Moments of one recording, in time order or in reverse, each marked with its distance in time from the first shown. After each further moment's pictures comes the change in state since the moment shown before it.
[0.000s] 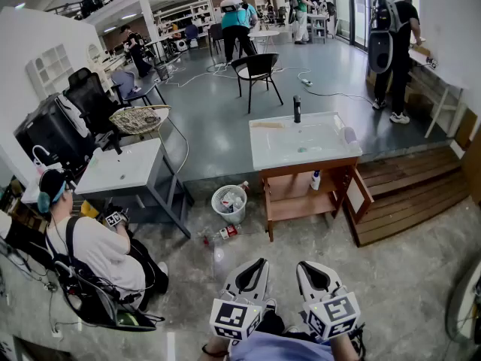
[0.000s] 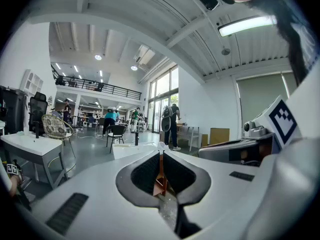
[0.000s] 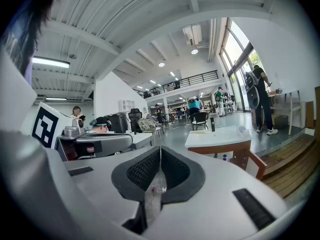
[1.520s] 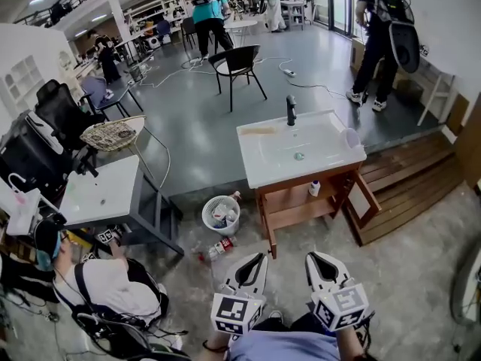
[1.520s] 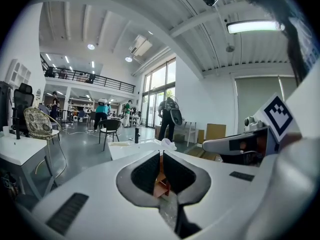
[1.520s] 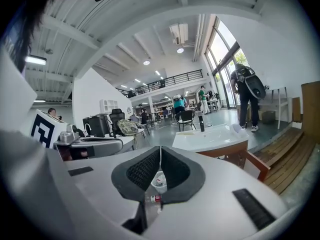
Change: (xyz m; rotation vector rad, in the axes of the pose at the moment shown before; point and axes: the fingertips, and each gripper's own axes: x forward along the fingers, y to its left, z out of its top) left arm 0.135 0.128 0.003 0.011 0.066 -0.104; right arm 0.154 -0.079 0.031 0.074 0.008 -0.145
